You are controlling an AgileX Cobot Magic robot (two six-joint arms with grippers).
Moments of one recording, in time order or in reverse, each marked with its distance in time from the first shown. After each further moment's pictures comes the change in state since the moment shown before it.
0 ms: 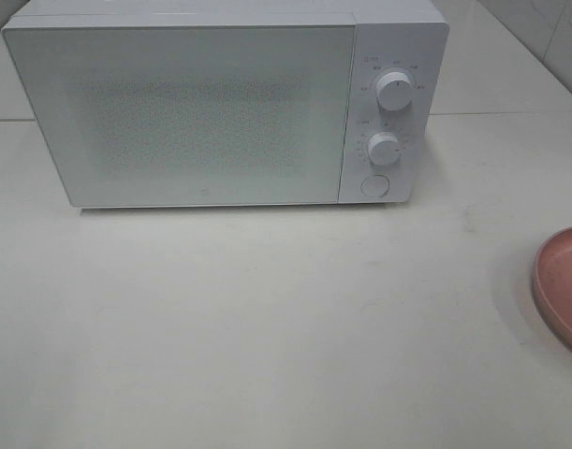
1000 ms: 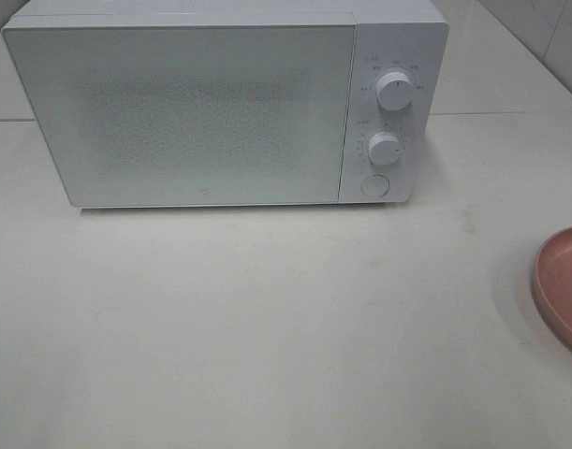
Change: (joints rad) left arm 0.000 0.000 0.000 0.000 -0.001 0.000; right arm 0.000 0.426 -0.055 0.000 -0.296 0.000
